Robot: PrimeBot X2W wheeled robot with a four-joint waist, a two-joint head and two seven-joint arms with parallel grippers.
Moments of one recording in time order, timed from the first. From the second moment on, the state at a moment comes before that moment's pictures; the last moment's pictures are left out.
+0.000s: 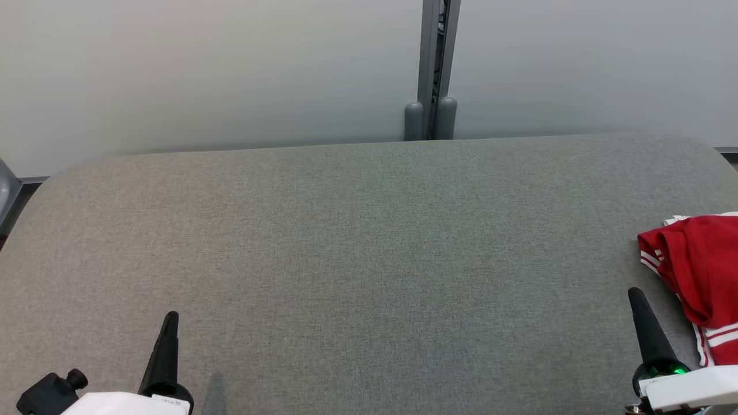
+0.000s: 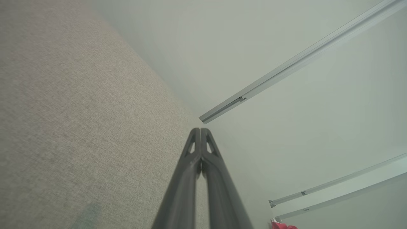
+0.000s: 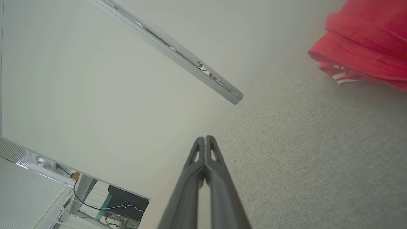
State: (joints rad) left arm 0.11 0.17 -0.08 0.06 -1.15 -0.02 -0.07; right arm 0.05 -0.08 -0.03 0.08 1.05 0.13 0.00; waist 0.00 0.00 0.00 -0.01
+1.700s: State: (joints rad) left arm 0.07 0.09 0.01 0.08 -1.53 -0.10 0.02; right arm 0.05 -0.08 -0.09 0.08 1.52 0.13 0.08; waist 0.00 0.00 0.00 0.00
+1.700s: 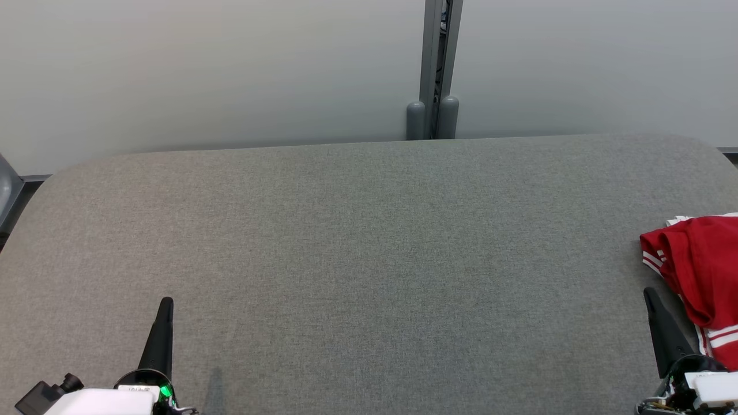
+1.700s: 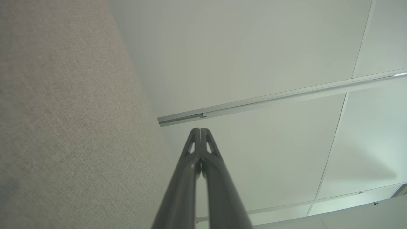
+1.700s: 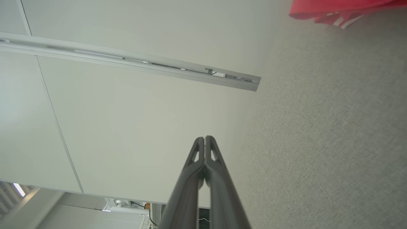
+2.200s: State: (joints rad) left arm 0.07 0.08 0.03 0.08 -1.62 -0.12 0.05; right arm 0.06 -0.08 -0.10 0.08 1.63 0.13 0.10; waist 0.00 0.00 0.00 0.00
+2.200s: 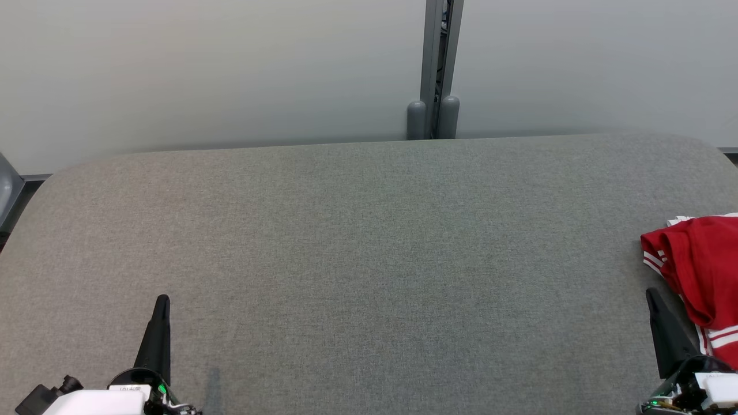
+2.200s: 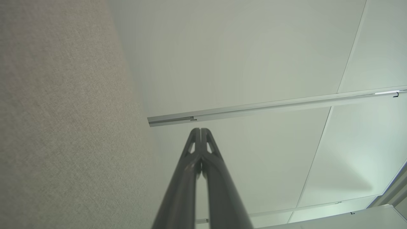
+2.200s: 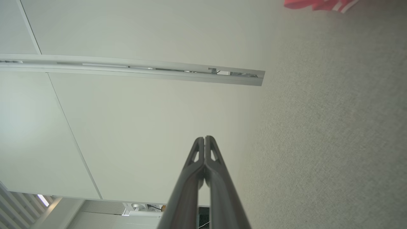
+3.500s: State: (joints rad) left arm 0.06 0.06 0.04 0.08 -1.64 -0.13 0.06; right arm 0.06 -0.07 -0.11 0.08 1.66 0.13 0.12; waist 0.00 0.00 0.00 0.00
